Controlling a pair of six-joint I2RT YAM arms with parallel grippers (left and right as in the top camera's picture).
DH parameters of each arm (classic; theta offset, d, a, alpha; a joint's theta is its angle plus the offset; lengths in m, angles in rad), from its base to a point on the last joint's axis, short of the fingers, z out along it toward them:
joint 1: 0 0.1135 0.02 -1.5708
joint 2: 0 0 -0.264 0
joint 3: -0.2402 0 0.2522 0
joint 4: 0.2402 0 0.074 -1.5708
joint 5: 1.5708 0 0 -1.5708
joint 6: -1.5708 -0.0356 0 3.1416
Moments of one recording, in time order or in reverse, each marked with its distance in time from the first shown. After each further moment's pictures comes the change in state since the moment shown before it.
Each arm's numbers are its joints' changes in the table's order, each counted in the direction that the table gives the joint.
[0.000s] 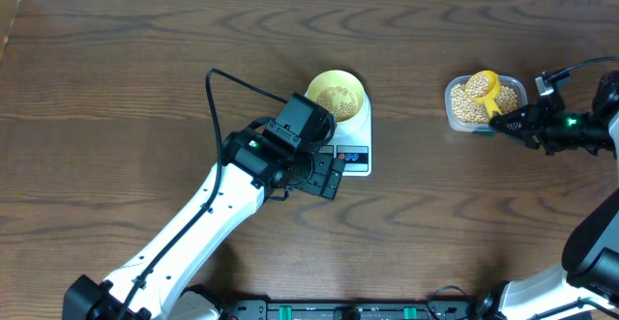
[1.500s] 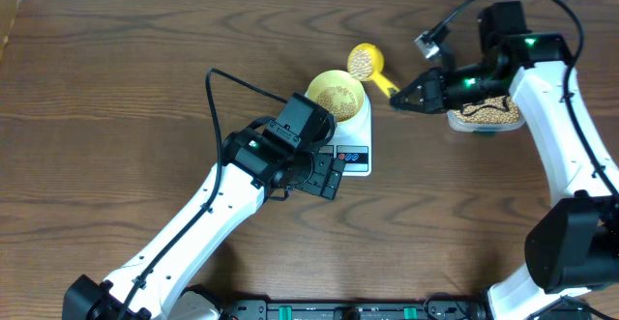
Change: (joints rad) left arm 0.000 0.000 0.000 0.000 0.000 0.000; right arm 0.550 0.000 -0.254 -0.010 -0.036 -0.080
